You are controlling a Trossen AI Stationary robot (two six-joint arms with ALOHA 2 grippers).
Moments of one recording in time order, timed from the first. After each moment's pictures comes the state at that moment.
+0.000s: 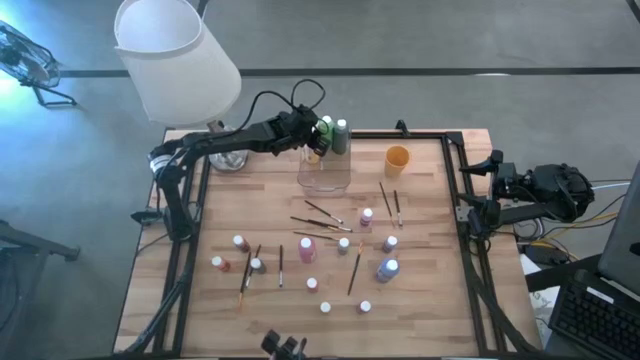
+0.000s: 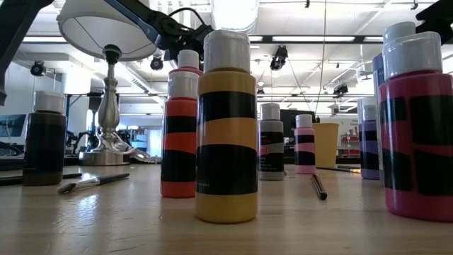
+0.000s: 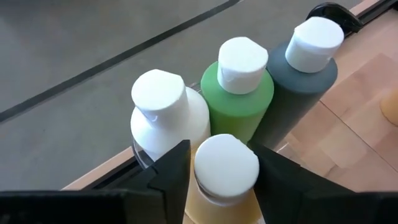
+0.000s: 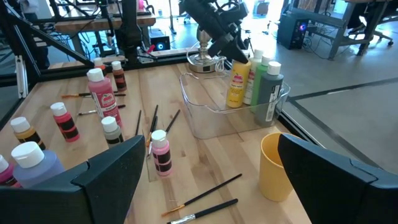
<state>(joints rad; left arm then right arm) 0.51 1.79 1.39 -0.30 -0.36 -0.29 0.20 0.03 0.77 -1.04 0.44 0.18</state>
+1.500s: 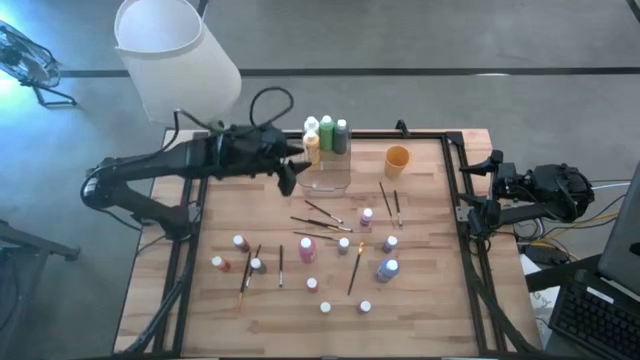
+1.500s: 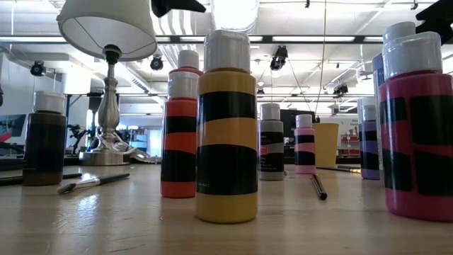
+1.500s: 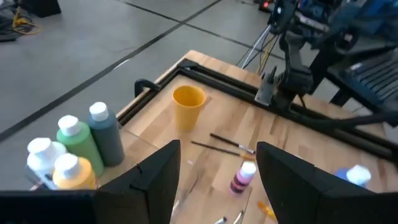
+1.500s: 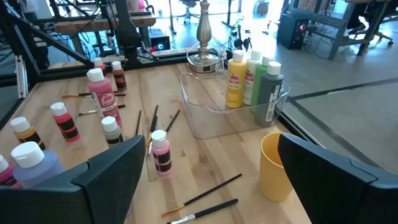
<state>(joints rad) 0.11 1.25 1.39 -0.52 -0.25 -0.28 0.20 0.03 0.77 -1.04 0.44 0.18</state>
